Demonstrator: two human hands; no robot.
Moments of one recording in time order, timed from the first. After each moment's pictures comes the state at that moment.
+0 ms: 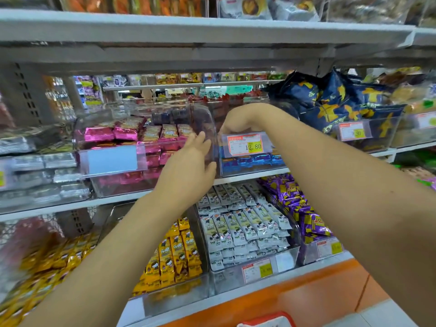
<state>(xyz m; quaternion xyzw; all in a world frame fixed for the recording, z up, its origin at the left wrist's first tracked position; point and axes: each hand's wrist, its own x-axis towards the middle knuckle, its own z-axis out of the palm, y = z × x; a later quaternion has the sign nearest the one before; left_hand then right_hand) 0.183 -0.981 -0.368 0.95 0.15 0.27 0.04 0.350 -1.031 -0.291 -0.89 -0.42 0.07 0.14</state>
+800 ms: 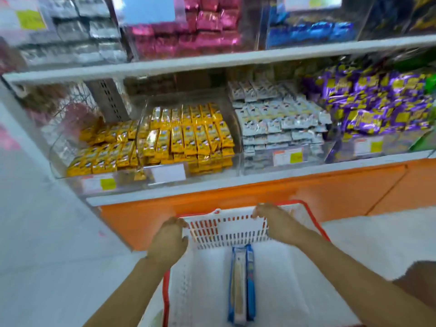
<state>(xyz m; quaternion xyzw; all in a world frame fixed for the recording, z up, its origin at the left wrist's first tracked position) -0.004 -0.960 -0.706 0.92 0.35 -0.02 0.18 0.212 -1.146 -0.709 -0.85 -0.45 0.23 0.14</state>
